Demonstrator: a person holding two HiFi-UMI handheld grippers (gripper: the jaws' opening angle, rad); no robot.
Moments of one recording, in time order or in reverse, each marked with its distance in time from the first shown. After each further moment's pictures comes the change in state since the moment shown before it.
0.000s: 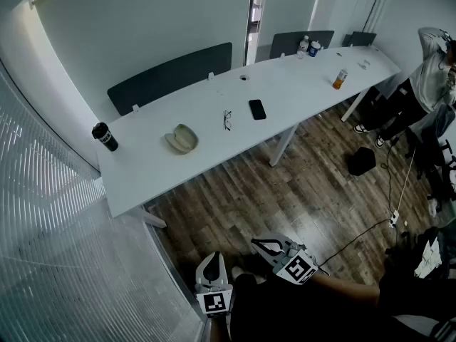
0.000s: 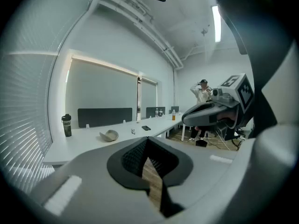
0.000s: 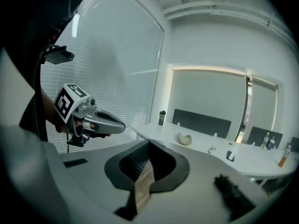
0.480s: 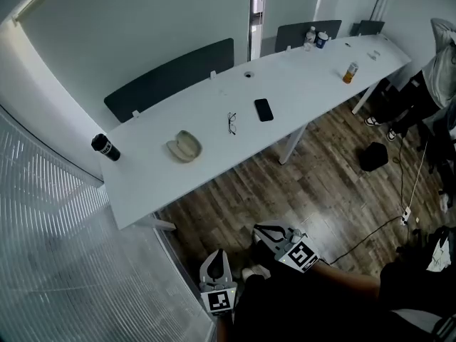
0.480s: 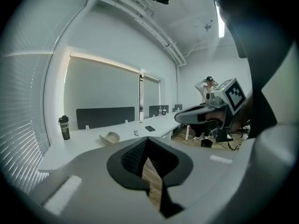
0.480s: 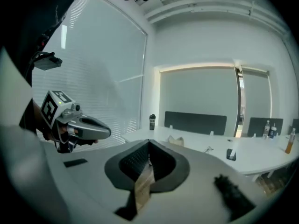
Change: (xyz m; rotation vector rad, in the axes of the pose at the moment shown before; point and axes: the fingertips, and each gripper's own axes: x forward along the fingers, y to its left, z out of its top) left arm 0.071 0.024 0.014 0.016 0.022 0.038; right arm 0.050 -0.100 -0.015 0.127 -0.061 -0.035
